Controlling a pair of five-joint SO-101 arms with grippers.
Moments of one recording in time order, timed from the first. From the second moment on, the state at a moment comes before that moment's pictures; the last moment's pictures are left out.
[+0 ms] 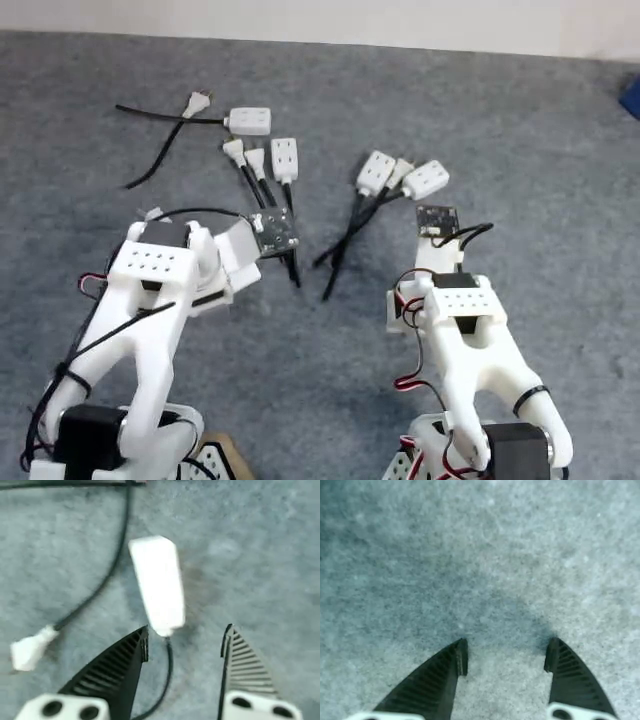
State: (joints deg) left arm 0.4 -20.0 43.7 63.7 -59.6; right arm -8.4 -20.6 59.6 47.6 -2.8
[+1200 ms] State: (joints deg) left arm -17.2 31.4 -20.4 76.4 -59.2; right arm -8.4 -20.6 59.6 47.6 -2.8
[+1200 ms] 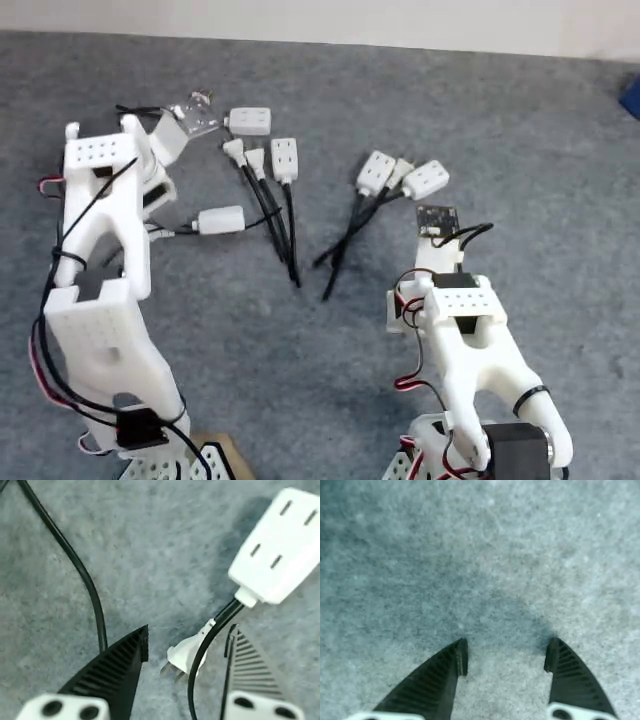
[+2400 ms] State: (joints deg) left arm -9.1 55.4 -53.7 89.9 -74.1; right arm -8.7 -20.6 59.6 47.6 -2.8
